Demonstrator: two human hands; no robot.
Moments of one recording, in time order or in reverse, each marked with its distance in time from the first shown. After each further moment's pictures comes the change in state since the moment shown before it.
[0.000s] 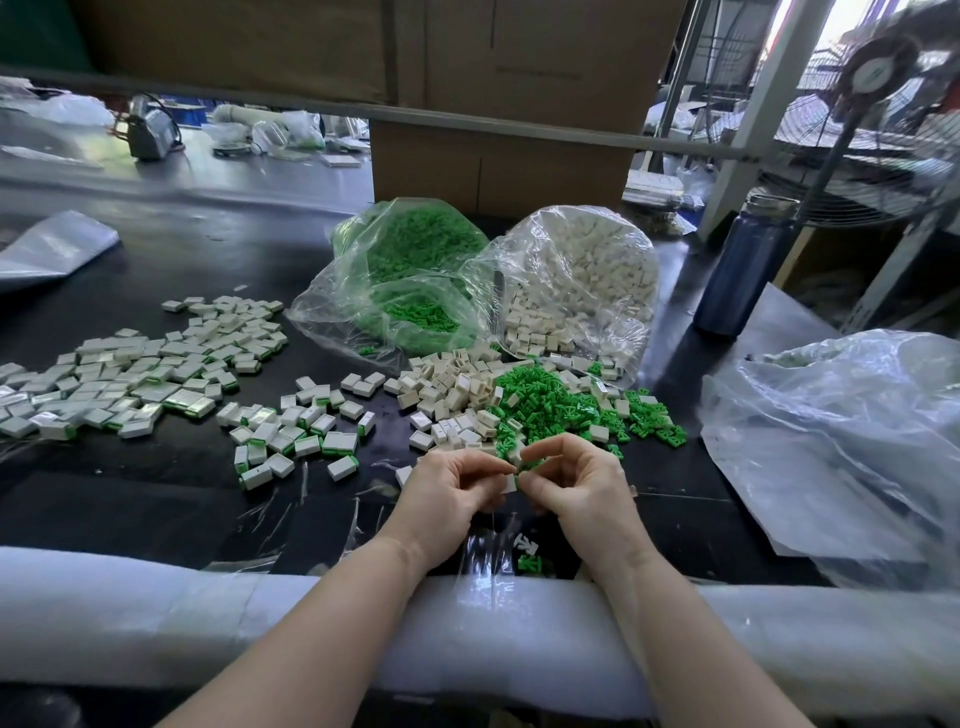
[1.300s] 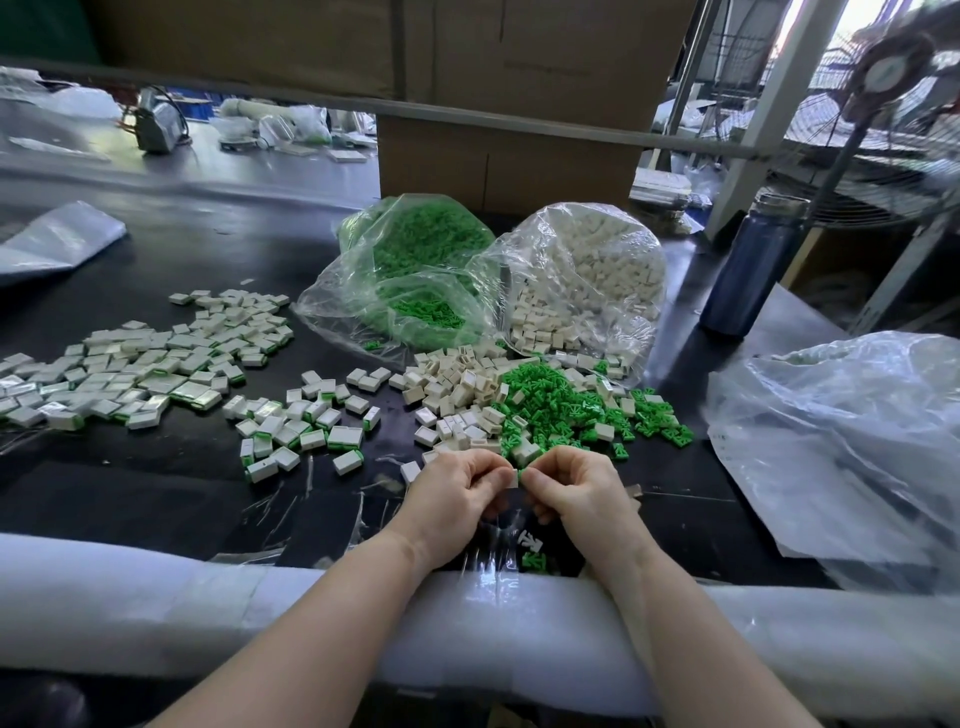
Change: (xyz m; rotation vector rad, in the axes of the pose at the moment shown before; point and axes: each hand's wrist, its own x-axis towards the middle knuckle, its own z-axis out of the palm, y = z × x) left_hand -0.001 0.000 -0.001 0.225 -0.051 0.009; right_hand 0.002 0.000 0.003 -0.057 -0.060 0.098
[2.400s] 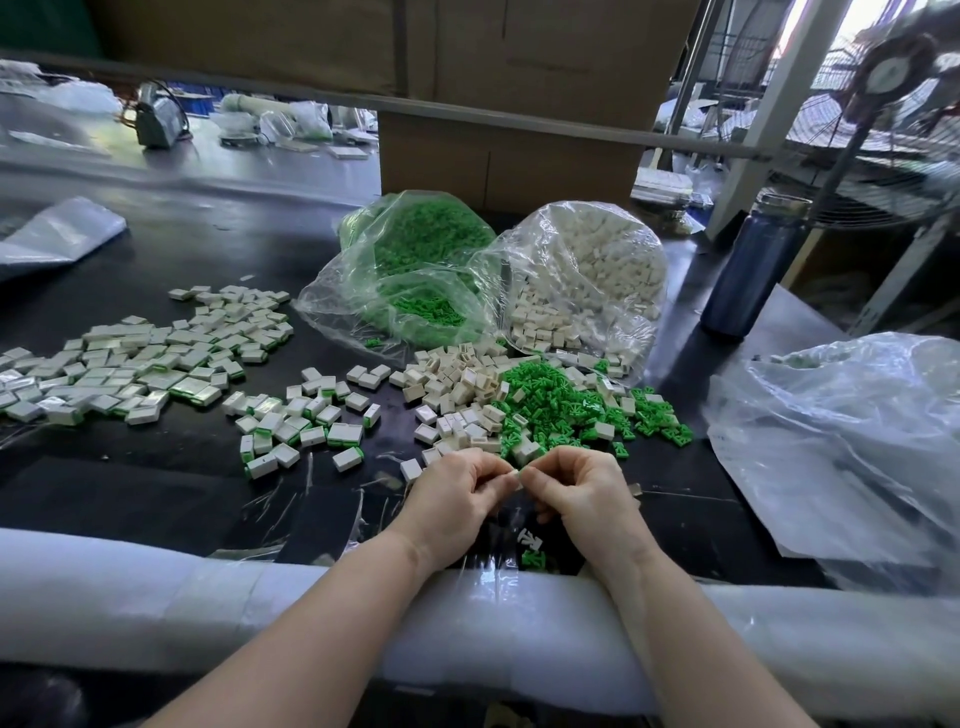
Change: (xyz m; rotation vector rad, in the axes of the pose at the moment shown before) left_hand 0.000 -0.002 0.001 0.150 0.024 0.090; right_hand -0.002 0.001 0.000 0.078 0.001 -0.024
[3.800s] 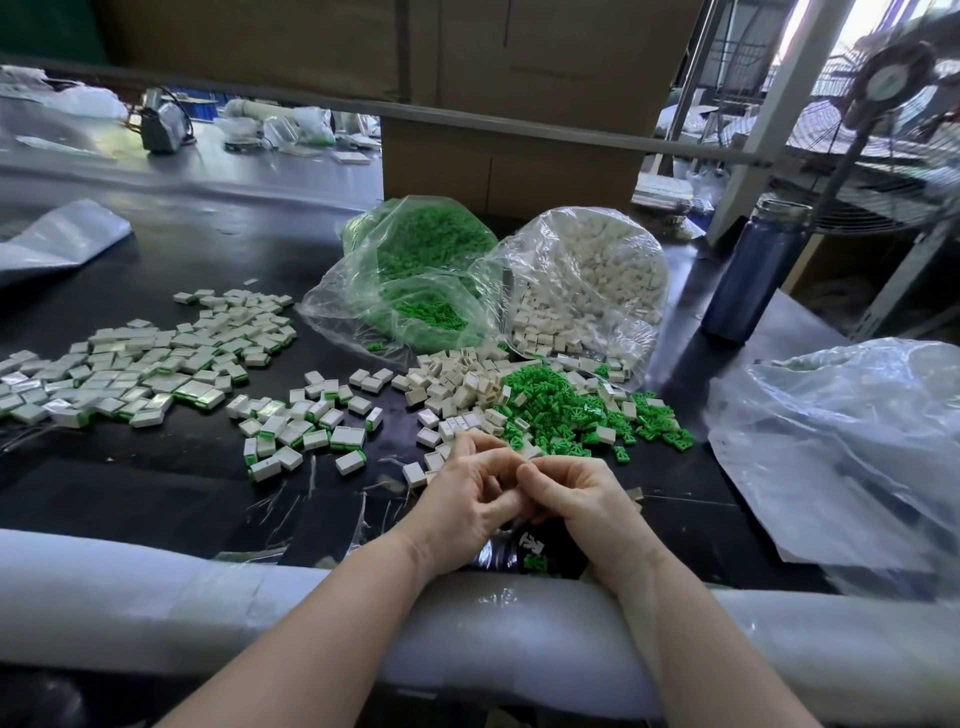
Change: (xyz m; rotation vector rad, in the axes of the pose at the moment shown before) left_hand -0.005 0.015 -0.002 -0.201 -0.078 0.024; right_hand 0.001 0.004 -0.002 0.222 -0.236 0.007
